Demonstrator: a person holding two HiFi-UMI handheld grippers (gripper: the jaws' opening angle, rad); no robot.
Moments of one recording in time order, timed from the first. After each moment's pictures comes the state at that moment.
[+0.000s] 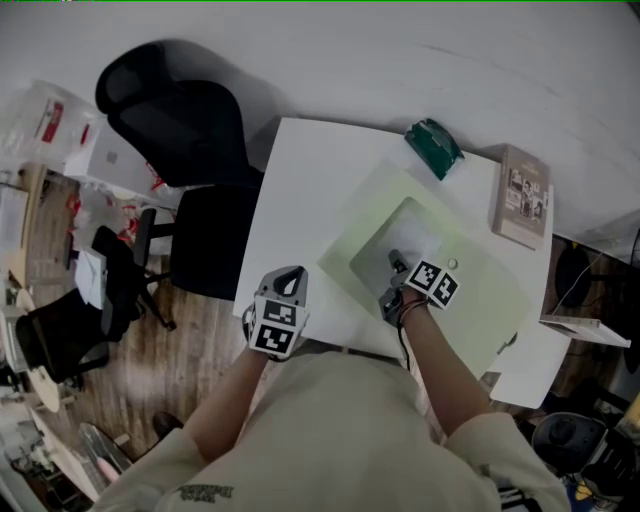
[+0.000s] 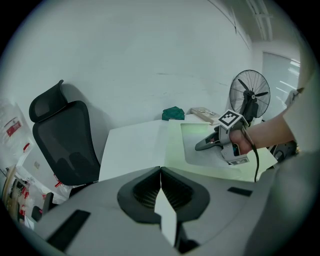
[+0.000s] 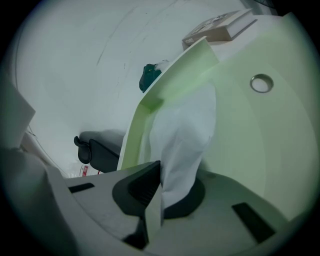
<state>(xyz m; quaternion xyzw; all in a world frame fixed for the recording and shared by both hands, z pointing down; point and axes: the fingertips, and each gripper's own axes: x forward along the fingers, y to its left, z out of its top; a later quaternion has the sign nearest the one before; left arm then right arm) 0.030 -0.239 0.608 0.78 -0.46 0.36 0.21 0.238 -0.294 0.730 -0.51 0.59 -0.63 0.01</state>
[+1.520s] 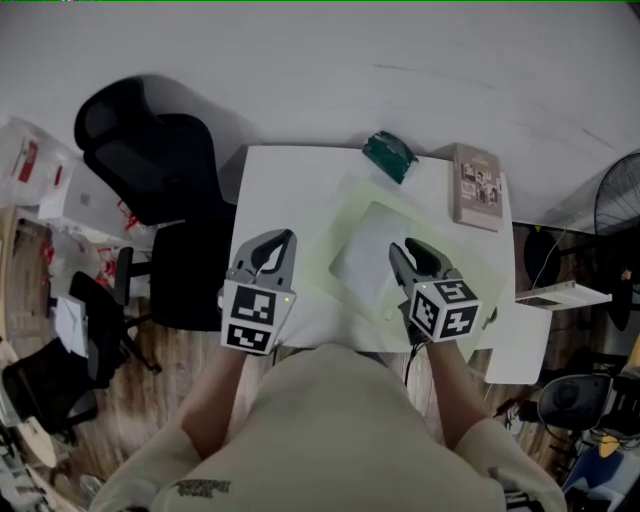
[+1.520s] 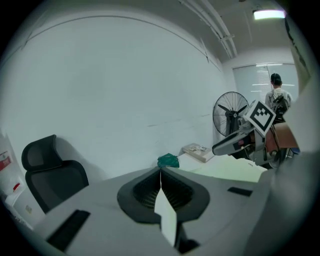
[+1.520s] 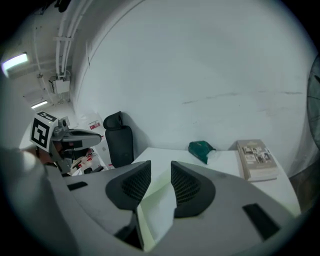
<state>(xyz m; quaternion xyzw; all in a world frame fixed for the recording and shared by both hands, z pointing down) 0.059 -0.290 0.436 0.87 -0.43 0.23 0.05 0.247 -0.265 0.477 -0.54 0.79 -0.25 -0.15</state>
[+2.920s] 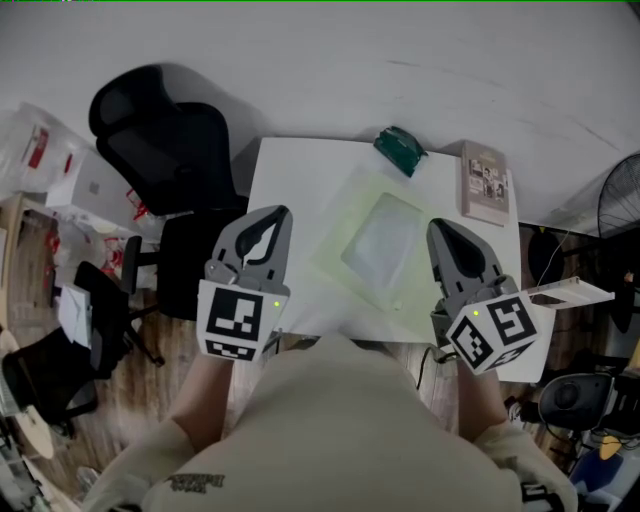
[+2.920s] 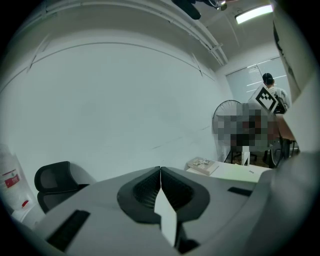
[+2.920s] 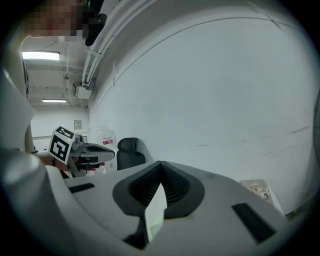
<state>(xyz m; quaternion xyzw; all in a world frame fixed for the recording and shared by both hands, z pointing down) 0.037 -0.269 0.341 0.88 -0.45 0.17 -0.02 0.226 -0.234 0.324 -0.52 0.84 -0.11 -0.07</state>
